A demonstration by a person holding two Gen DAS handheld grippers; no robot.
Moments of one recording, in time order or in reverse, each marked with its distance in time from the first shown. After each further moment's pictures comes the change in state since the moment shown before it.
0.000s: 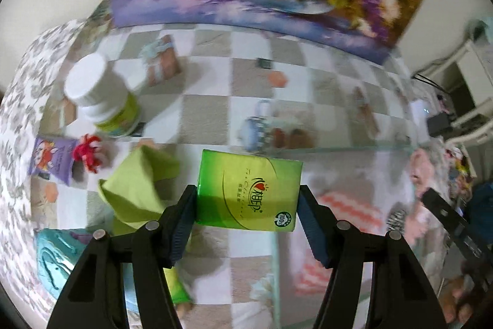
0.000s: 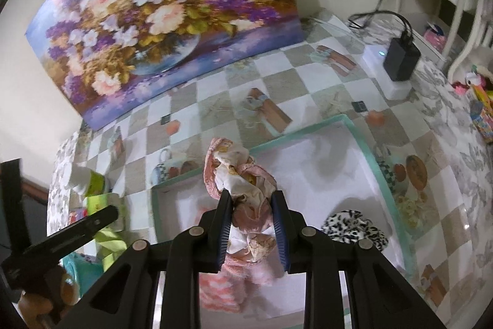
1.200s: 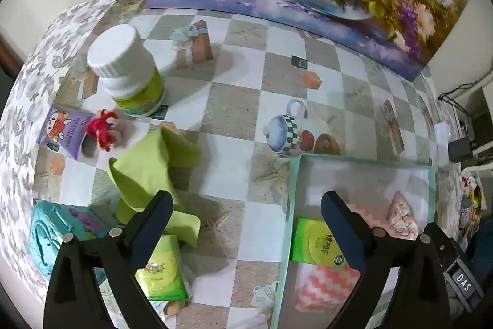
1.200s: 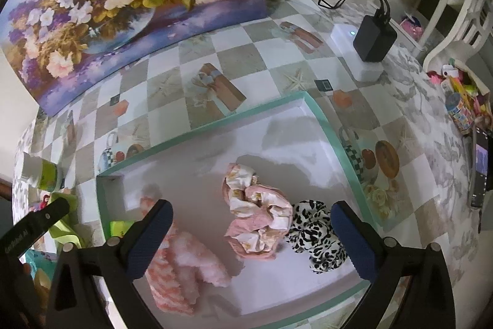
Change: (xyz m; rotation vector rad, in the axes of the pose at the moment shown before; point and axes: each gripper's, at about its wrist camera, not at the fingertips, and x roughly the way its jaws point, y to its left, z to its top) left arm 0.013 0.005 -0.009 -0.154 -0.002 0.101; right arm 0.023 -0.011 -0.001 -0.034 0.080 -0.173
